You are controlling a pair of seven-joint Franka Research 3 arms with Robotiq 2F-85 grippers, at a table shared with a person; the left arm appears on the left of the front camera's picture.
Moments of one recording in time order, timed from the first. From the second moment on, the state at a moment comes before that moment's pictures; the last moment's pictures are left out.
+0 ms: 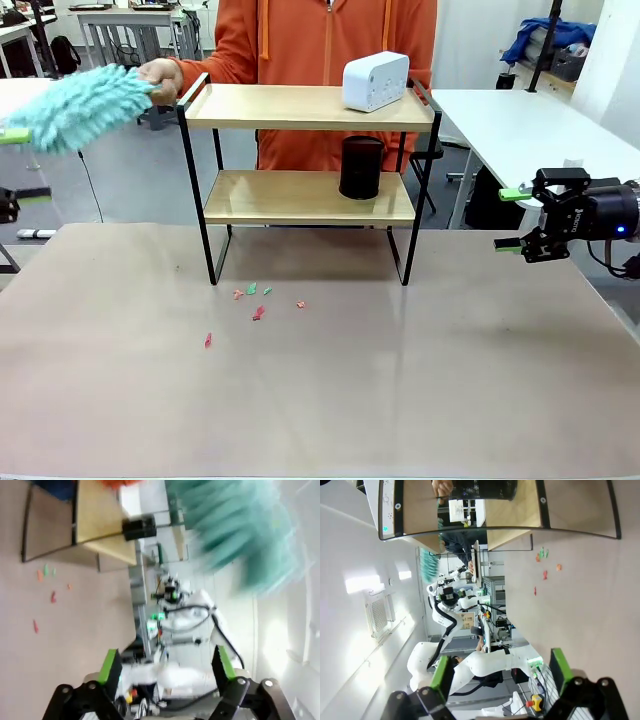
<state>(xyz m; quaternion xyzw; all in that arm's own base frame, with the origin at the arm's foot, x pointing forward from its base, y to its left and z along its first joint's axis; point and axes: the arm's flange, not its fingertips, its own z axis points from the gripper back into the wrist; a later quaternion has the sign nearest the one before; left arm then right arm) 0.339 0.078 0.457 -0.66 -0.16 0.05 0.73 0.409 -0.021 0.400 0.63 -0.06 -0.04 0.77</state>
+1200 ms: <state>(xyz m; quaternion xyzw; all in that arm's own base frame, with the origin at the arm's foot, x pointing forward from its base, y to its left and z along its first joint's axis) 0.368 0.000 0.378 -0.66 -0.04 -0.05 0.75 0.409 -0.021 0.400 0.63 -0.06 -0.04 0.77</state>
